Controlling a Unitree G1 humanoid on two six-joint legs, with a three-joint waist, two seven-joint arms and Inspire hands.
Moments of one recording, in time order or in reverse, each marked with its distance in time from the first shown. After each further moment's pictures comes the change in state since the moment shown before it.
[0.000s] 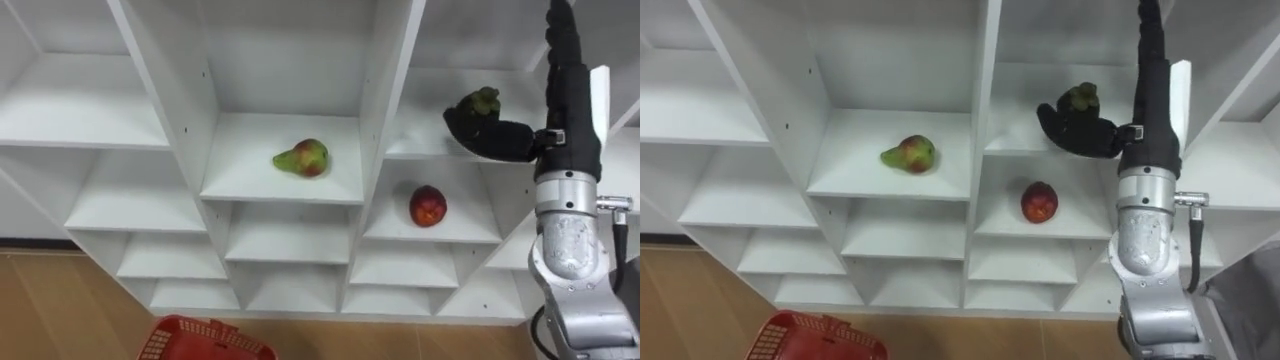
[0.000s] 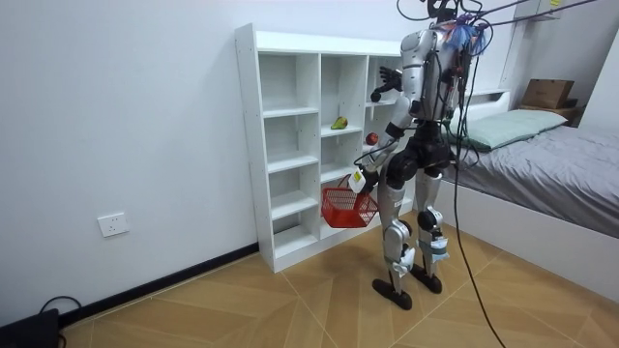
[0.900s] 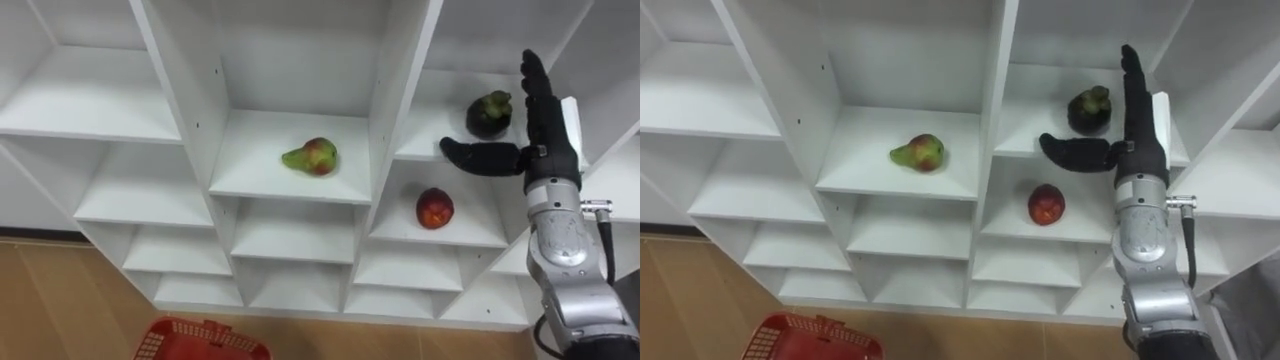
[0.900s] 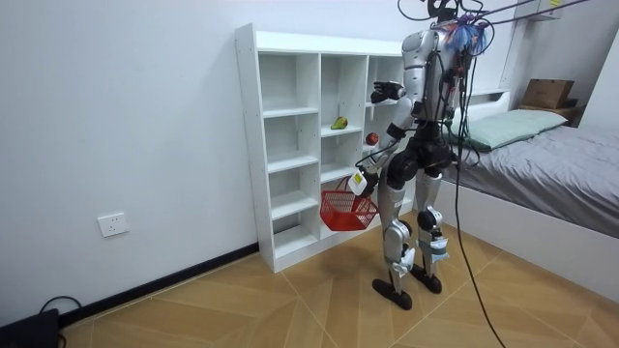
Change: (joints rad) left arm -0.006 -0.002 0.021 0.002 -0.005 0.028 0.005; right arm -0.096 -0.023 0.000 0.261 0.033 0.042 0.093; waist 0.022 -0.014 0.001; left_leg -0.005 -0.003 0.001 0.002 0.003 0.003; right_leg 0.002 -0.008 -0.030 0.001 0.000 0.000
